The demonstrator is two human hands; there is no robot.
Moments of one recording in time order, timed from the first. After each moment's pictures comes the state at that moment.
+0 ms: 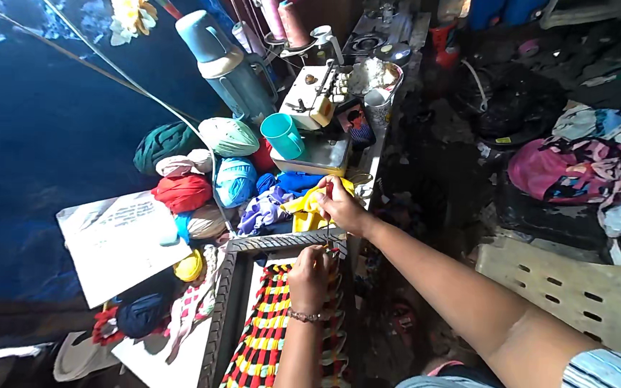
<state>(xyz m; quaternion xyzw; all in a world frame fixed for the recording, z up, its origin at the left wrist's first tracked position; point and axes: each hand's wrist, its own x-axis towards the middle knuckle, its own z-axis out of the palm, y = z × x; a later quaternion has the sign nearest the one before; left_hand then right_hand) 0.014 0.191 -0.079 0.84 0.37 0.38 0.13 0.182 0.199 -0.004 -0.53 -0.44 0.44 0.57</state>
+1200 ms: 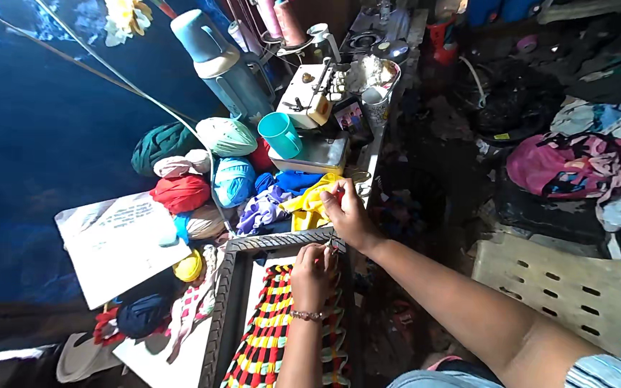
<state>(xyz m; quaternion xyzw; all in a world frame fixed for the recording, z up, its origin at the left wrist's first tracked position) 0.016 0.185 -0.079 0.83 0.40 0.35 0.18 0.163 0.174 -0.001 -0.58 -0.42 0.26 0.64</state>
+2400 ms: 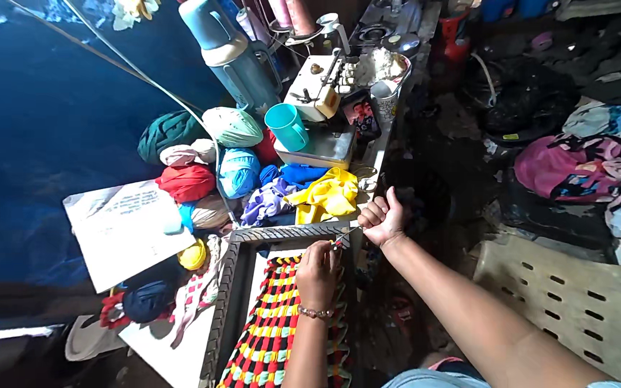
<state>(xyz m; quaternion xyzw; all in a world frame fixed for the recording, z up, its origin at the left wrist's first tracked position) 0.014 0.180 -0.096 0.83 0.38 0.38 0.14 0.197 0.168 -0.086 -0.18 0.13 0.53 0.82</state>
